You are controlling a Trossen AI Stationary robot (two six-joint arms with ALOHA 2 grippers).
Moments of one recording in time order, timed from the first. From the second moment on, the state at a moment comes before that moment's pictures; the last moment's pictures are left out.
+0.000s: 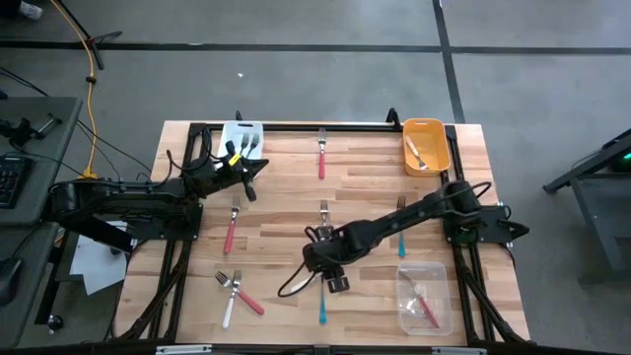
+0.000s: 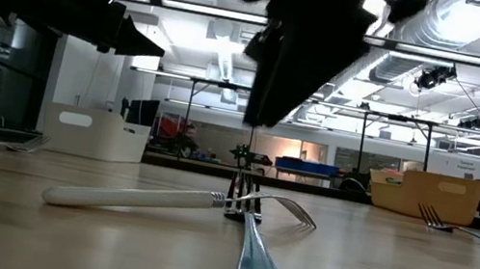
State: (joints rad) left arm 0.36 0.89 0.16 0.67 -0.13 0.19; right arm 0.31 2.06 1.63 -0.75 0.00 0.06
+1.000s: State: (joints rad) left arm 0.36 0.89 0.16 0.63 -0.13 0.19; right arm 0.29 2.20 1.63 -0.71 -0.10 -0.11
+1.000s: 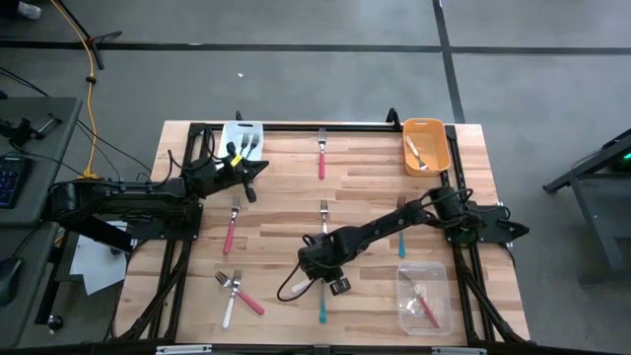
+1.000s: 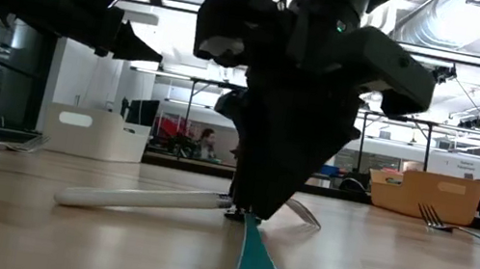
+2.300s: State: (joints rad) left arm 0.32 0.89 0.16 0.63 -0.13 0.19; right arm -0.02 1.59 1.31 -1.07 0.32 0.17
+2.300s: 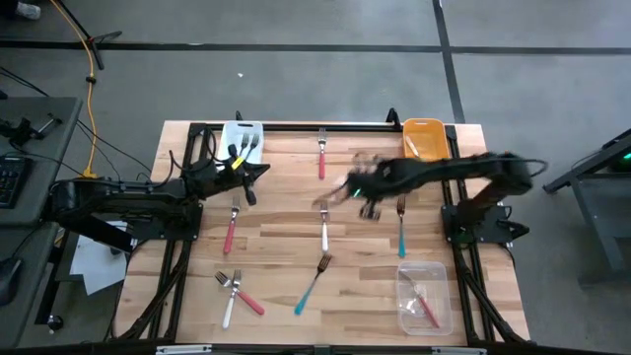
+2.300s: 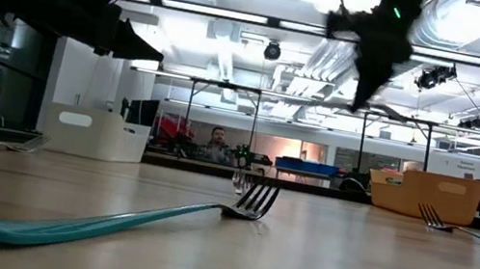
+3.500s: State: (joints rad) left arm 0.31 0.89 0.16 0.63 -0.14 0.19; right arm -0.94 1.44 0.90 -0.82 0.33 -0.01
